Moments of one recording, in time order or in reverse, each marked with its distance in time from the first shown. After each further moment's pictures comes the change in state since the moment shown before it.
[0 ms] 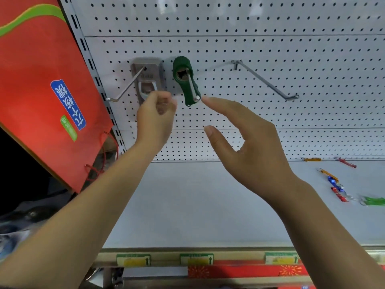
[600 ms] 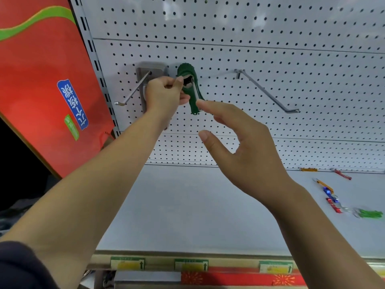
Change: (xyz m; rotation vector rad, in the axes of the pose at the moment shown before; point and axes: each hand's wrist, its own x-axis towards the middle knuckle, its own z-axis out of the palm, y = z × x) left_hand 0.044 0.038 0.012 -0.245 -0.017 -0.099; right_hand 0.012 -0.011 0.001 0.064 -0.055 0.005
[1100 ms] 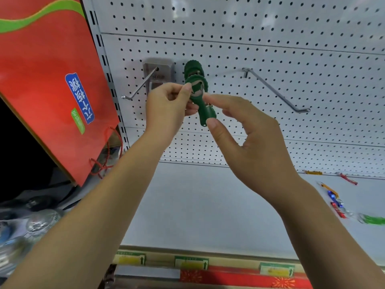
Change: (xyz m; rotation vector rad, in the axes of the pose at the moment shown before) left_hand -0.056 0.010 -0.016 -0.080 -0.002 0.022; right_hand 0.007 -0.003 -0.001 -0.004 0.010 0.013
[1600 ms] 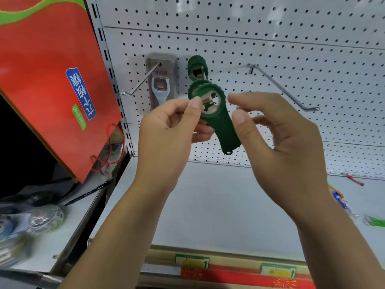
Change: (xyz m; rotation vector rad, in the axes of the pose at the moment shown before) left_hand -0.084 0.029 -0.009 -0.182 -0.021 -0.001; right_hand -0.013 -0.011 -0.016 0.116 0.150 0.036
